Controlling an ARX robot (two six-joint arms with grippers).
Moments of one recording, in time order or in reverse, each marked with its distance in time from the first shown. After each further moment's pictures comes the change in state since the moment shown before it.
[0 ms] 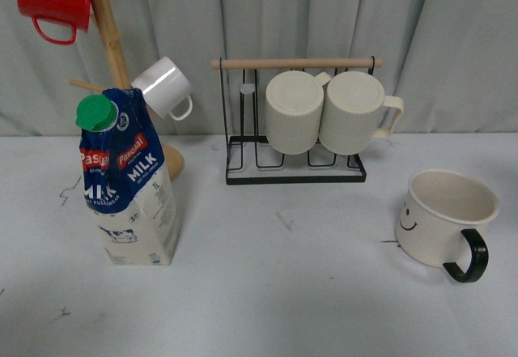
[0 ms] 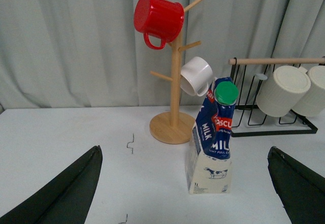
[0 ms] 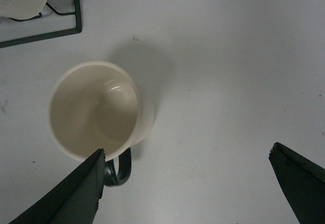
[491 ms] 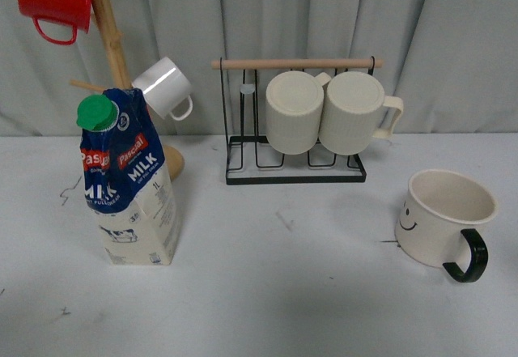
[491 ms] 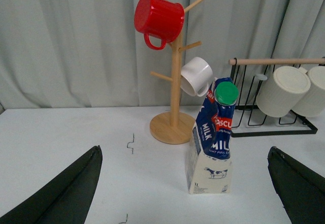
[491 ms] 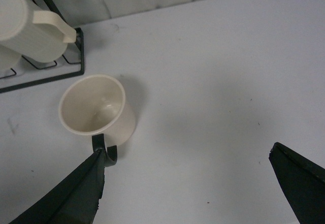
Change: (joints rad) left arm 0.000 0.000 0.000 0.000 0.000 0.000; right arm -0.074 -0.605 -0.536 0.299 0.039 0.015
